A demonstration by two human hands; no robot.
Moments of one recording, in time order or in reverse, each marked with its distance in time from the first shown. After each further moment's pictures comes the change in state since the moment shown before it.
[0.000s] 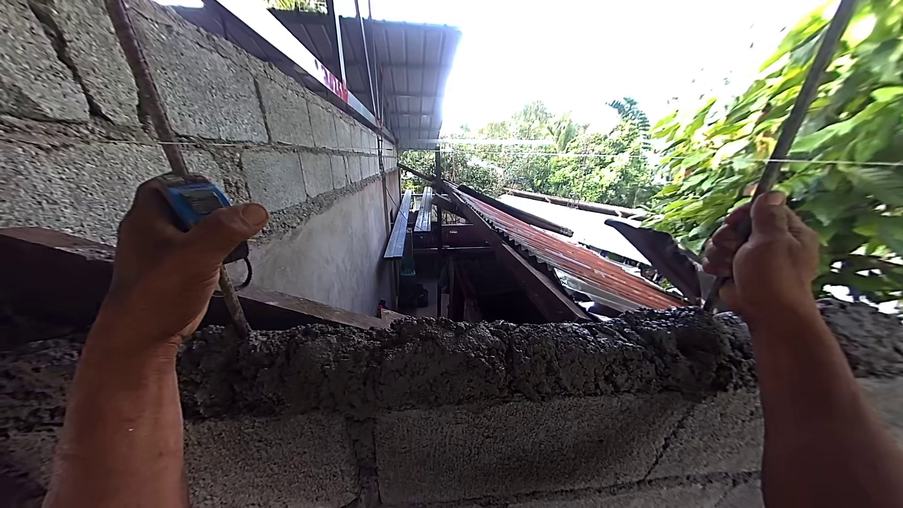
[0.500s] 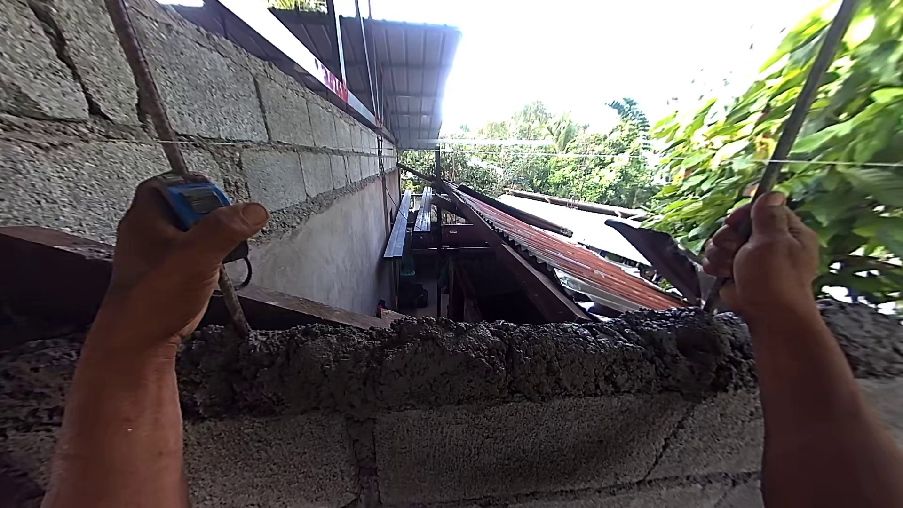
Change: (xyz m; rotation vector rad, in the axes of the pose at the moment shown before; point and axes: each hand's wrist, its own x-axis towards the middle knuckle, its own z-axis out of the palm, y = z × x) left_hand -0.001 0.001 -0.001 0.046 0.008 -0.007; right_hand -0.003 -0.003 0.001 -0.017 -0.005 0.001
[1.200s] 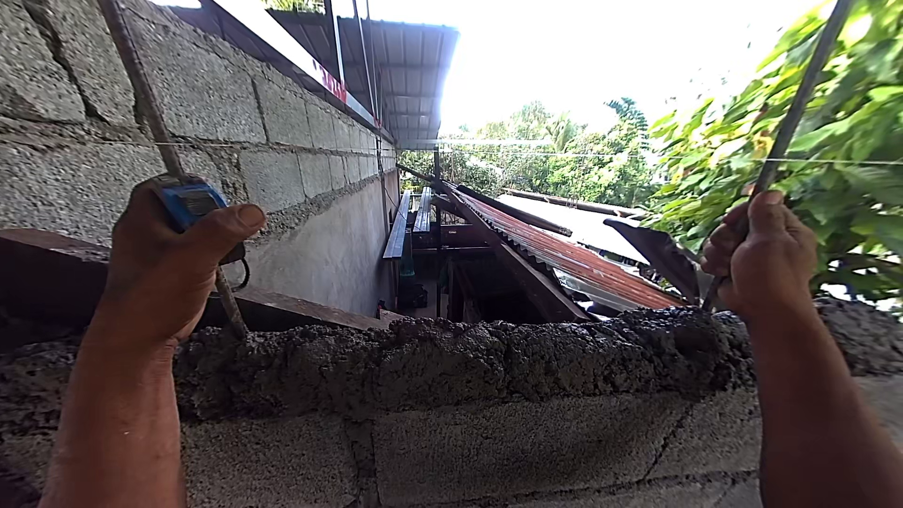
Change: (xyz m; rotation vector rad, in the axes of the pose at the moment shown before) left_hand 0.001 -0.001 0.000 -0.002 0.001 0.003; right_hand 0.002 0.003 -0.001 0.001 -0.003 -0.021
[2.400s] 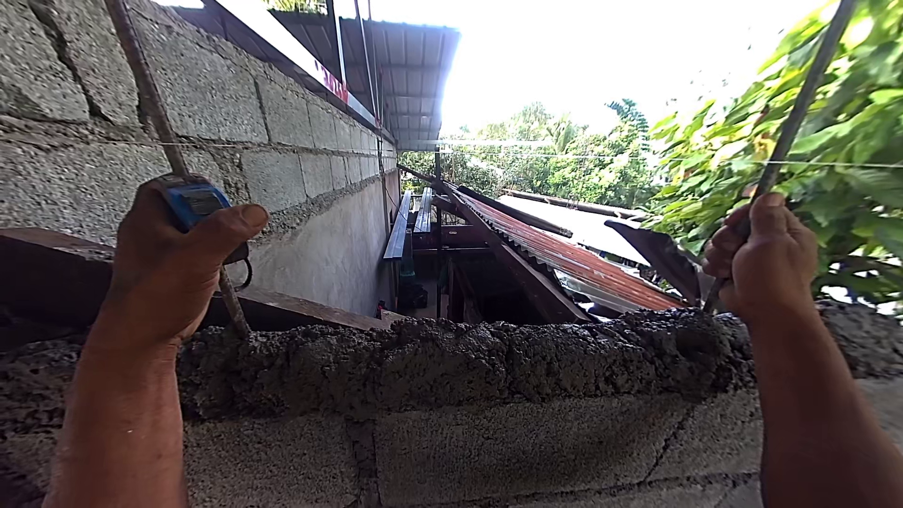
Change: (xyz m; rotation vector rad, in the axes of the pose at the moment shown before) left_hand -0.001 0.002 0.002 -0.031 -0.008 0.012; right_hand 0.000 -0.001 0.001 0.006 0.009 0.021
